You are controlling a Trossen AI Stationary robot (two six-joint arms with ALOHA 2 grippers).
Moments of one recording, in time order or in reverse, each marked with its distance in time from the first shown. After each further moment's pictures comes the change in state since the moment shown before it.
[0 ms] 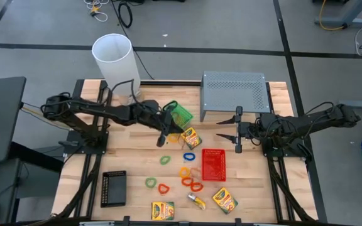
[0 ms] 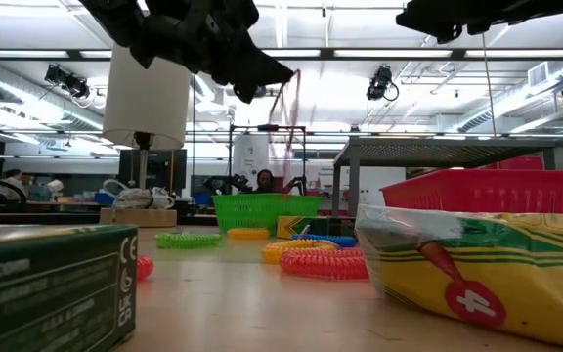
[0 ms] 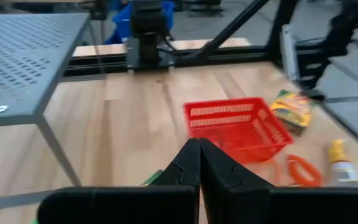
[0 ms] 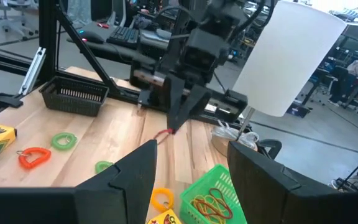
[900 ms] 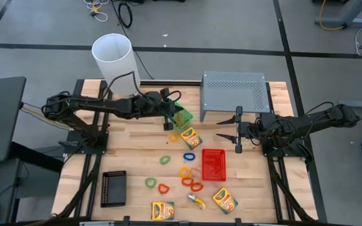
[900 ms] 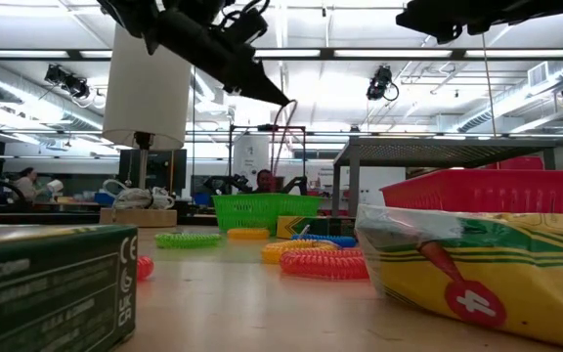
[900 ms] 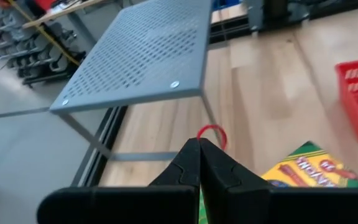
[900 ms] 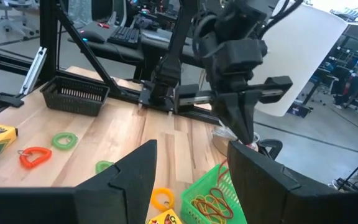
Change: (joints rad) left arm 0.077 0.006 0.116 -0.175 -0.411 0.229; right arm 0.000 0.000 0.000 -0.001 -0.002 0.000
